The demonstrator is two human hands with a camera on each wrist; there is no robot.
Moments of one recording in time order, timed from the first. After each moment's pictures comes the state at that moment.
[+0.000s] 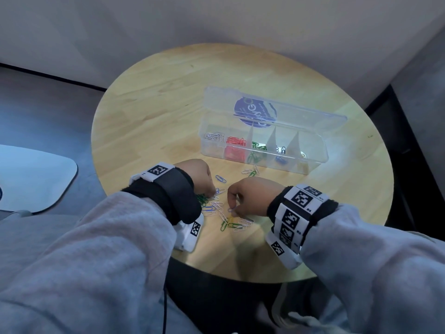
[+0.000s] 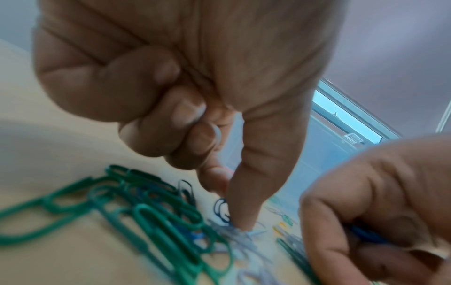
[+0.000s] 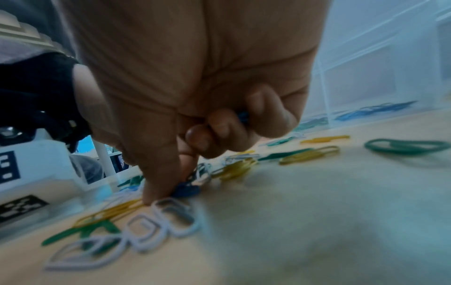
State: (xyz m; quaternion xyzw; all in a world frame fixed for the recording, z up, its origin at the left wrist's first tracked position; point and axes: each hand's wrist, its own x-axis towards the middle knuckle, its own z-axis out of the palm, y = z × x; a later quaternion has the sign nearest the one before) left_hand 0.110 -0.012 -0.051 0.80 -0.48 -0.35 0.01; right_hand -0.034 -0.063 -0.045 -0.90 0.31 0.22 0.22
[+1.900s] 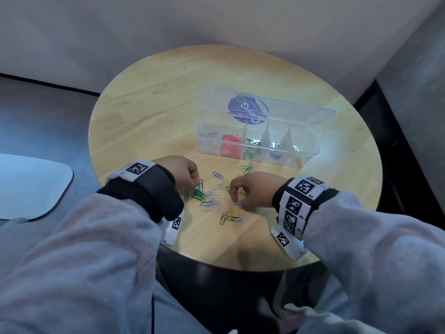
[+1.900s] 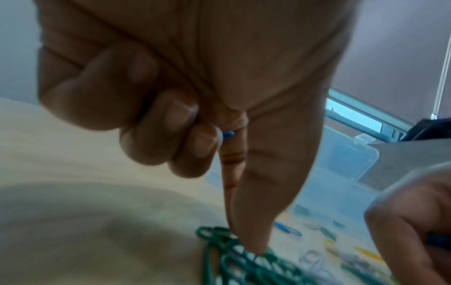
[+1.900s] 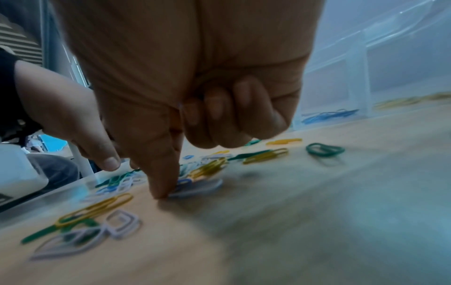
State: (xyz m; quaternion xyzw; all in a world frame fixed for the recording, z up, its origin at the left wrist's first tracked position) left_hand 0.128 0.015 -0.032 0.81 -0.50 -0.31 -0.01; right_hand -0.049 -0.066 -0.043 -0.89 0.32 0.20 0.23
